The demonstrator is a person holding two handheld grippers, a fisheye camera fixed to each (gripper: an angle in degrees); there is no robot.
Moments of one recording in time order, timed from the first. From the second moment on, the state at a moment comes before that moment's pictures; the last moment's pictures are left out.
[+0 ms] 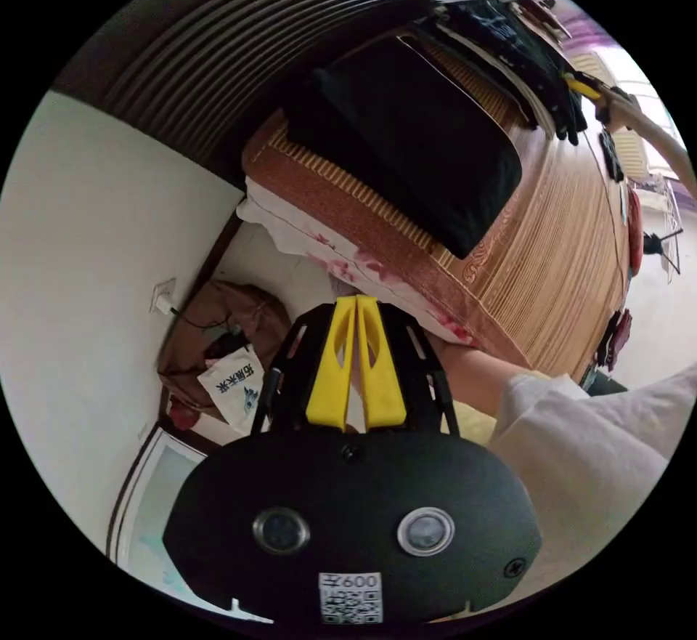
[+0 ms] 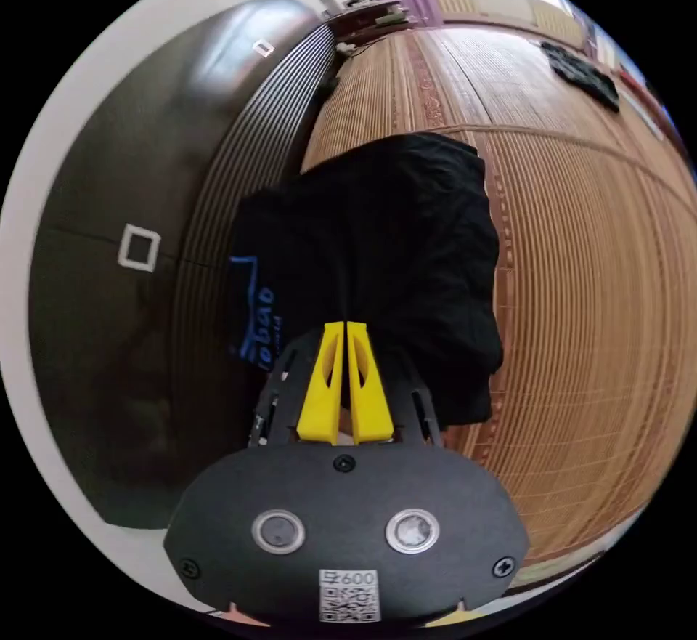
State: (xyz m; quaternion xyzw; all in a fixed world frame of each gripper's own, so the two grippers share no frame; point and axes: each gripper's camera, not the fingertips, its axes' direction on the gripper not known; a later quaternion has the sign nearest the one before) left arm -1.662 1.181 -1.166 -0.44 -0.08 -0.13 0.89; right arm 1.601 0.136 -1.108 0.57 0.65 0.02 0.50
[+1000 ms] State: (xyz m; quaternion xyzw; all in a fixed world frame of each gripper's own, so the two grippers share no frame) left arm -1.423 0.955 -1.352 -0.17 0.58 0.20 0.77; right arm 0.847 0.589 -0.562 0.31 0.63 -0.50 0.50
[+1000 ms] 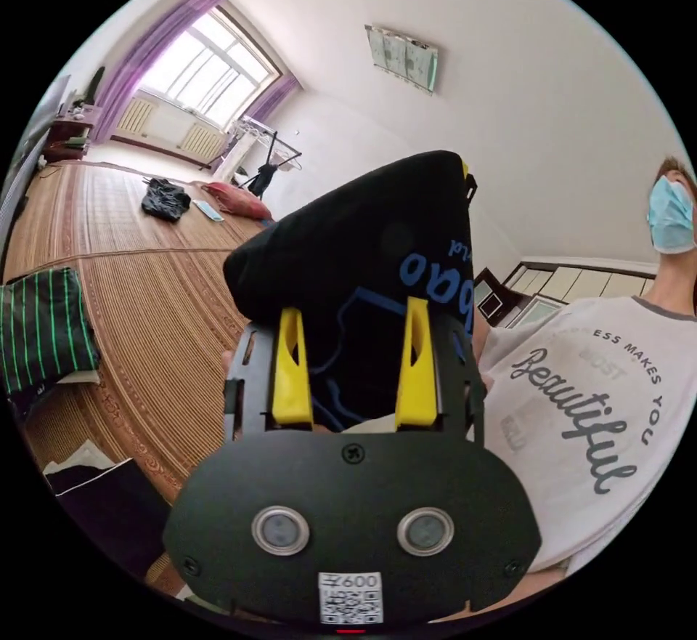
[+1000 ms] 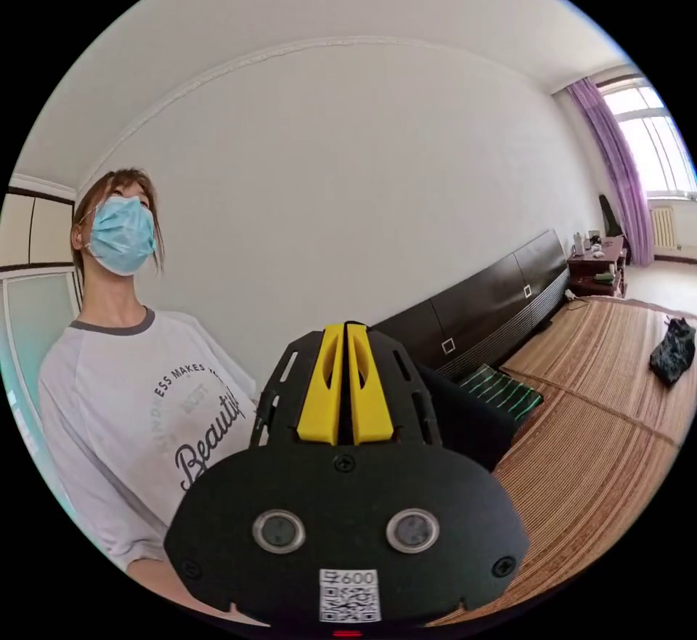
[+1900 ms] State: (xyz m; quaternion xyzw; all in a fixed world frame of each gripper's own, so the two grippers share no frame) left arm -0.996 1.103 -1.280 -0.27 0.41 0.43 0.76; right arm 0.687 0.912 -0.982 0.67 0.65 -0.25 0.26
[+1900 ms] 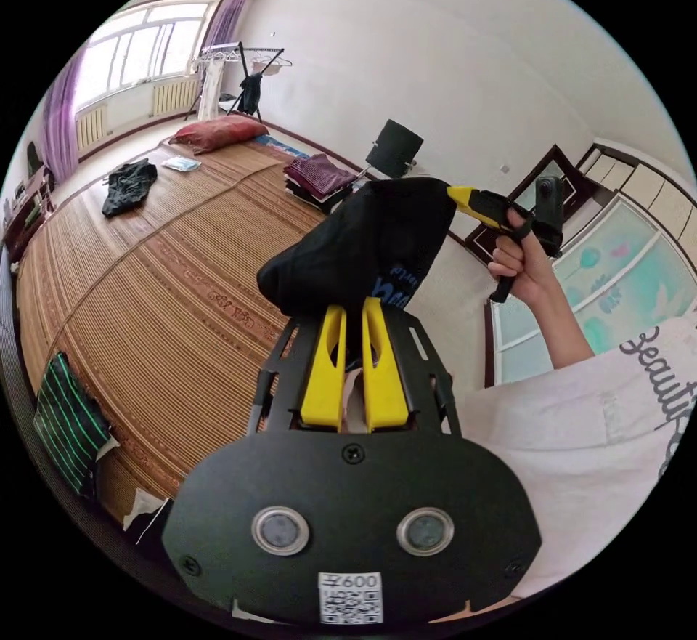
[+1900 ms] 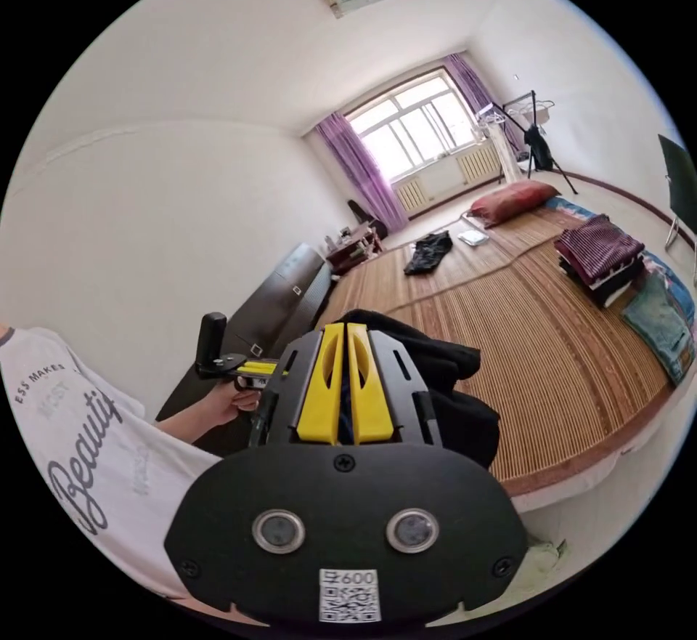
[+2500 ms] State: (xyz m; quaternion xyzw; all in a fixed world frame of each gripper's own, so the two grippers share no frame) left arm -0.991 1.128 -1.102 -0.40 0.41 0.35 0.74; right arm 0.740 0.776 -1.156 0.66 0.64 -0.14 0.37
